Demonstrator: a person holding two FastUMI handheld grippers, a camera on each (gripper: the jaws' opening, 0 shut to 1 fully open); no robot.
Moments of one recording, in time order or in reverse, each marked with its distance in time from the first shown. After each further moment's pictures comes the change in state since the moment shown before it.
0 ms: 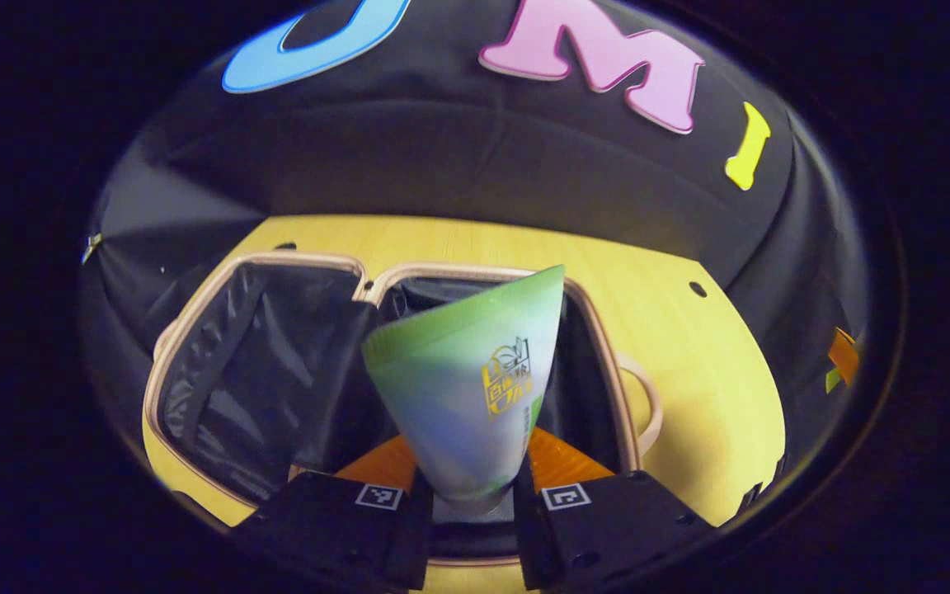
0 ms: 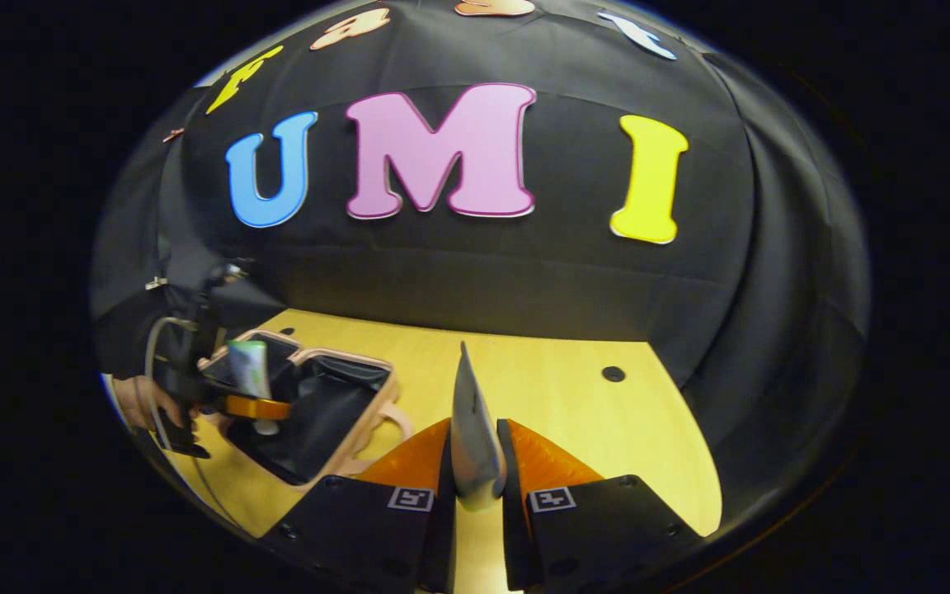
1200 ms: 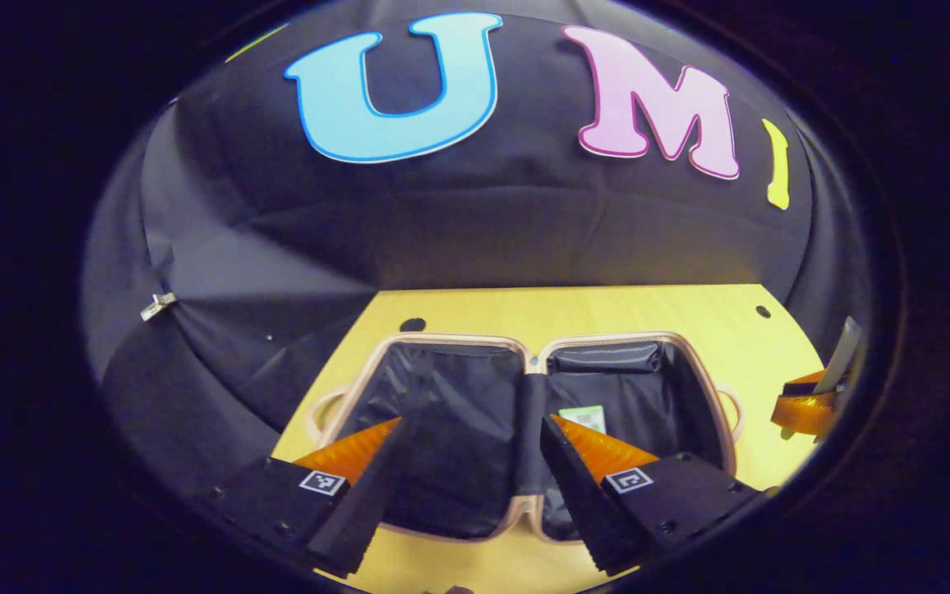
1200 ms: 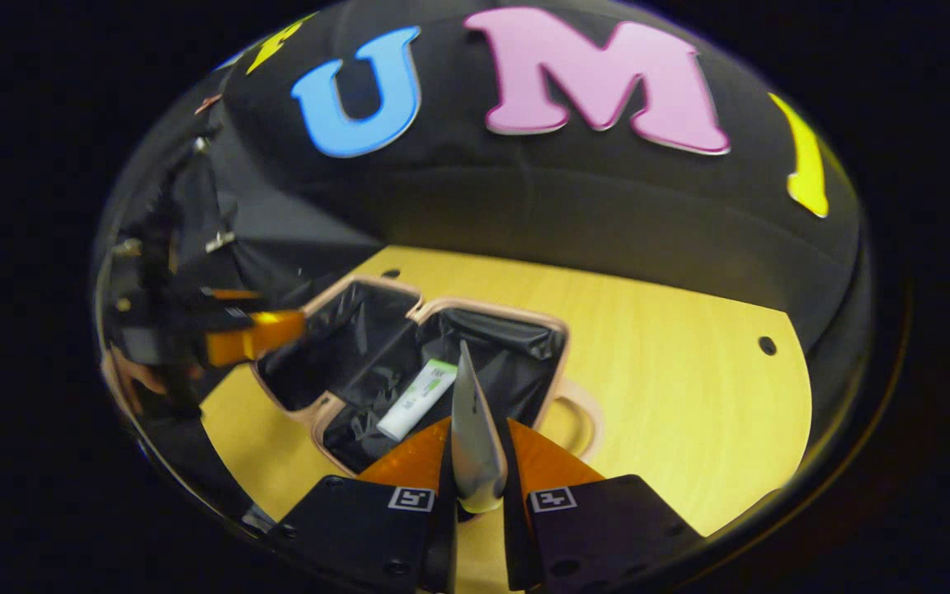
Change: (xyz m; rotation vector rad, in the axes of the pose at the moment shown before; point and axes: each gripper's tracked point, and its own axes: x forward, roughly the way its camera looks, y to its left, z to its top) left arm -0.144 0.132 0.076 0.137 -0.337 0.335; right arm 0.090 0.191 -0.069 -0.056 0.342 0.286
